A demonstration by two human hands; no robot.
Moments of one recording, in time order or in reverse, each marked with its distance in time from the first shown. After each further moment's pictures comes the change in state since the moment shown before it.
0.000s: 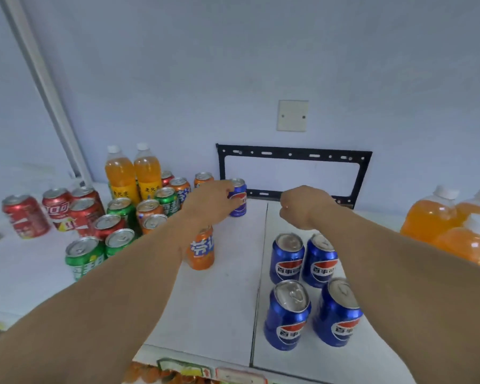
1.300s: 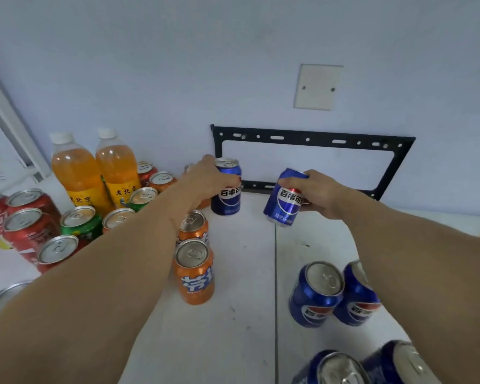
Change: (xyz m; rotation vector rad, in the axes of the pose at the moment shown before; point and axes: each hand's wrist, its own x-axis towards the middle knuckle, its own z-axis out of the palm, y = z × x) left_hand 0.143 -0.060 0.040 -0.590 -0.117 -0.237; right_hand 0.139 0.029 0.053 1.383 -0.120 0.352
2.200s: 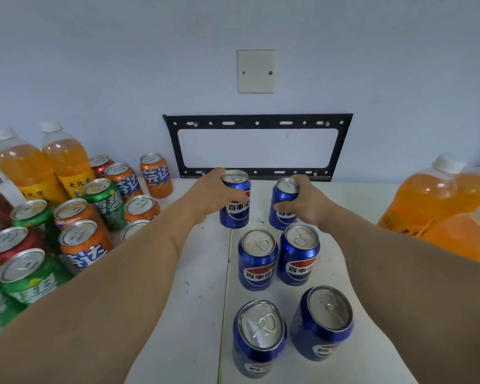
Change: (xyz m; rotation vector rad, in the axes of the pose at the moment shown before) left_hand -0.057 0.033 0.105 -0.129 -0.182 0.095; right_hand -0.058 0.083 -0.063 -0.275 0.120 -0.101
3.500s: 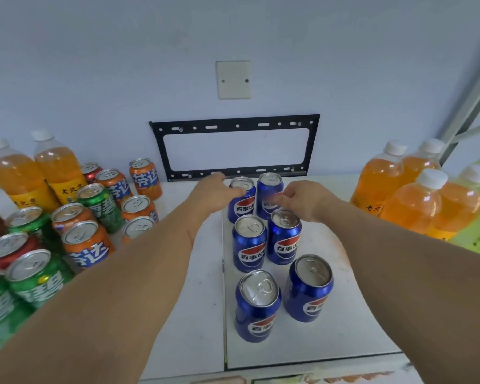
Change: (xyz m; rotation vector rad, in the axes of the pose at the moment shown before) left_hand -0.019 0.014 0.020 0.327 0.045 0.017; right_hand -0.083 -0.034 -0.014 -0.638 0.062 0.030
